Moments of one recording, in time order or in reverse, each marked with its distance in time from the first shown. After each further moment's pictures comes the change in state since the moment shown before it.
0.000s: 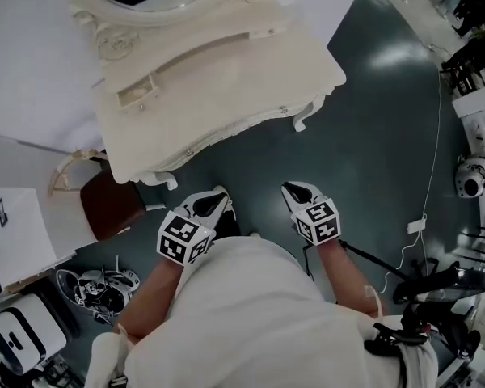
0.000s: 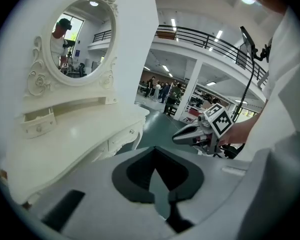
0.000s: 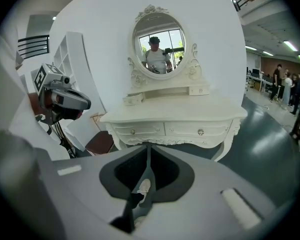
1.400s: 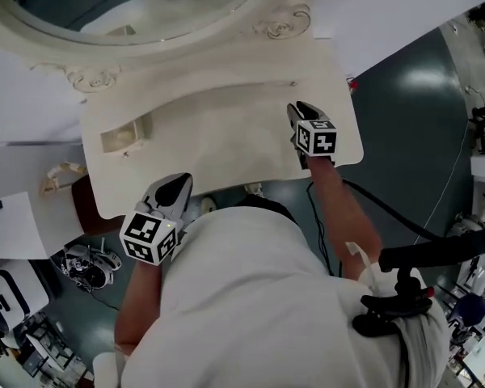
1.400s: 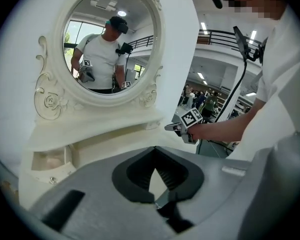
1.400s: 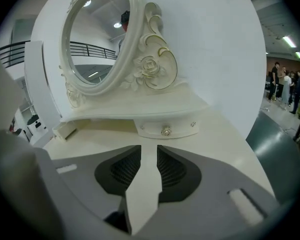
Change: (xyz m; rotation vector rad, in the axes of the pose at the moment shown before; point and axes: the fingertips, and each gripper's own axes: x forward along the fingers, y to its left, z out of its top) left arm 0.095 0.223 0.214 -0.199 -0.100 0.351; right arm 0.283 -0.349 0.293 0.046 -0.034 -0.054
